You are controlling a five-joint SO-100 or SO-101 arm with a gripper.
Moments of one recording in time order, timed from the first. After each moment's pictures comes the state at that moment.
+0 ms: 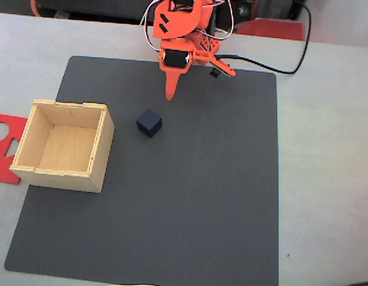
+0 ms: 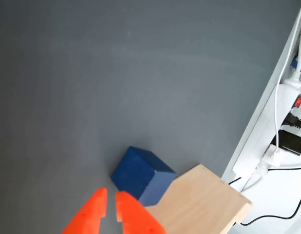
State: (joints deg) arm 7.0 190.5 171.8 73.8 -15.6
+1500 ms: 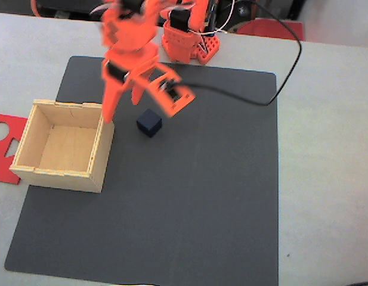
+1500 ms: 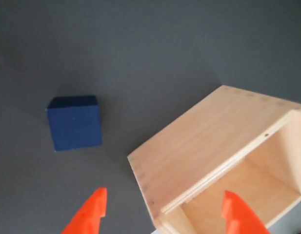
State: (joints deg) arm 20.6 108.8 107.8 76.8 8.2
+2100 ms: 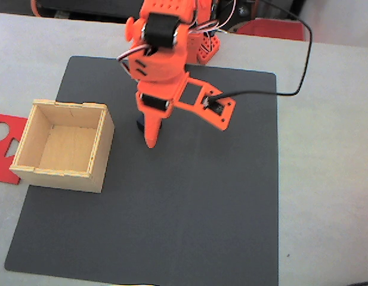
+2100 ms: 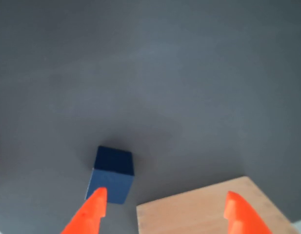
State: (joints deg) arm 5.3 95.9 97.8 86.0 6.2
